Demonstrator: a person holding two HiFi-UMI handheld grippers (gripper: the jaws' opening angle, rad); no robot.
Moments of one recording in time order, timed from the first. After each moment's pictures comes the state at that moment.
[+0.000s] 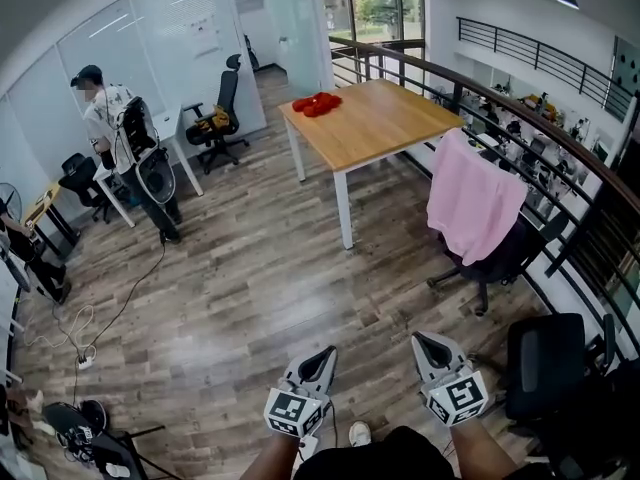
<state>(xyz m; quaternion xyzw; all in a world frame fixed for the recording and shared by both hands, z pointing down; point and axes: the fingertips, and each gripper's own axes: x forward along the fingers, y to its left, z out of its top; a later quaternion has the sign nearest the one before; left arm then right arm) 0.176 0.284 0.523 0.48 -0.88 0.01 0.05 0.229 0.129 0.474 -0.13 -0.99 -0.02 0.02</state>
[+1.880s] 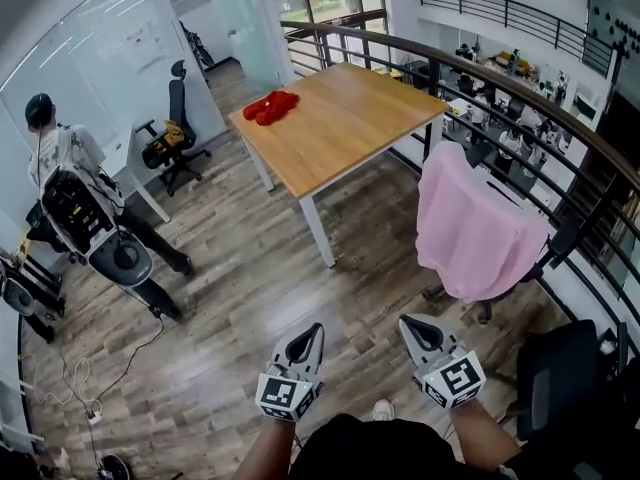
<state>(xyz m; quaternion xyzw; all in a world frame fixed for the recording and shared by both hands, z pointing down) -0.143 0.101 0.510 0.50 -0.87 0.04 0.03 -0.062 -0.041 0.479 -0.12 -0.99 0.00 0.02</state>
